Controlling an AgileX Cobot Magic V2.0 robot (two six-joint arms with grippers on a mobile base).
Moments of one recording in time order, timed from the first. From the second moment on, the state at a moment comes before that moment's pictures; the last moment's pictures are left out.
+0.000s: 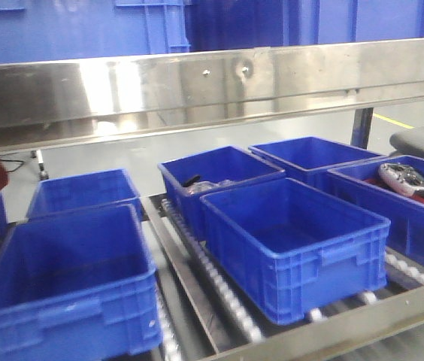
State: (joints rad) left arm 0.08 0.26 -0.55 0.01 0.19 -0.08; right arm 0.02 0.33 -0.65 0.06 0.31 -0.04
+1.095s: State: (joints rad) left arm 0.08 0.26 -0.55 0.01 0.19 -0.08; right arm 0.02 0.33 -0.65 0.06 0.31 -0.04
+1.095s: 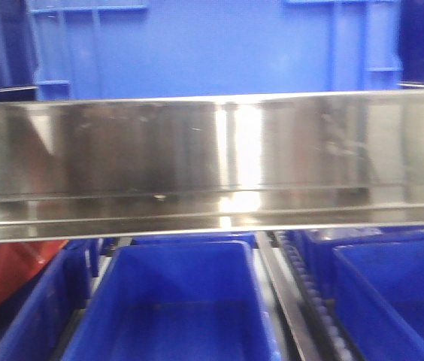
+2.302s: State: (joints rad) left arm 0.08 0.30 -0.57 -0.02 0.13 -0.08; right arm 0.02 0.35 -0.66 0.06 0.31 -0.04
